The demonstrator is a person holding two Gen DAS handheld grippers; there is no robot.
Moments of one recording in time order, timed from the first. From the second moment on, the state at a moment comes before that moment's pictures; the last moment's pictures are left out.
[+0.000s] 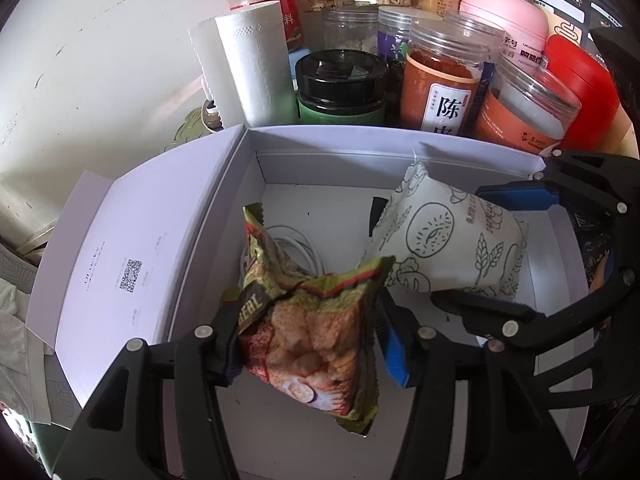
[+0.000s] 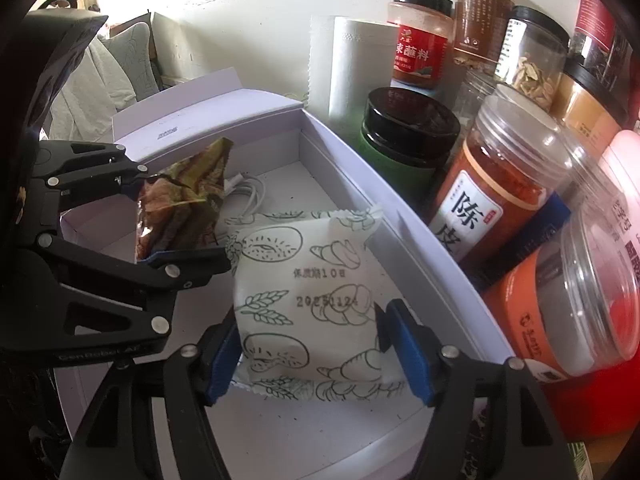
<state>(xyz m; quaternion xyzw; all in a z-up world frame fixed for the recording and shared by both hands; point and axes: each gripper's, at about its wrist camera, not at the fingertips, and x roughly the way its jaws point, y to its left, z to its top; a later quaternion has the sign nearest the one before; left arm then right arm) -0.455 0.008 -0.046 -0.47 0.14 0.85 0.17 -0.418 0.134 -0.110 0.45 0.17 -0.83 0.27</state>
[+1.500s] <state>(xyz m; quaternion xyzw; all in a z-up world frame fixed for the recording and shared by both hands) -0.368 -0.025 0.077 -0.41 0.07 0.90 0.15 -0.340 0.173 -0.002 0.37 0.16 -0.89 0.20</state>
